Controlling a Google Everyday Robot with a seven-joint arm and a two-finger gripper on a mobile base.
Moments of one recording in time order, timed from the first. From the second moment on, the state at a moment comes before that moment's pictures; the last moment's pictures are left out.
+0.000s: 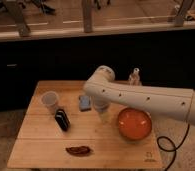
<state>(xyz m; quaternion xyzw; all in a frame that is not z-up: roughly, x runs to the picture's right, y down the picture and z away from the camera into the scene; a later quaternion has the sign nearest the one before) 0.016 0.122 0.730 -0.27 -0.06 -0.21 0.94</state>
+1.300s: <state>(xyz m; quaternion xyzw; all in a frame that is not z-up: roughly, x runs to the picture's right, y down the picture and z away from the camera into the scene) 0.003 0.124 0.745 -0.24 -0.09 -0.24 0.93</state>
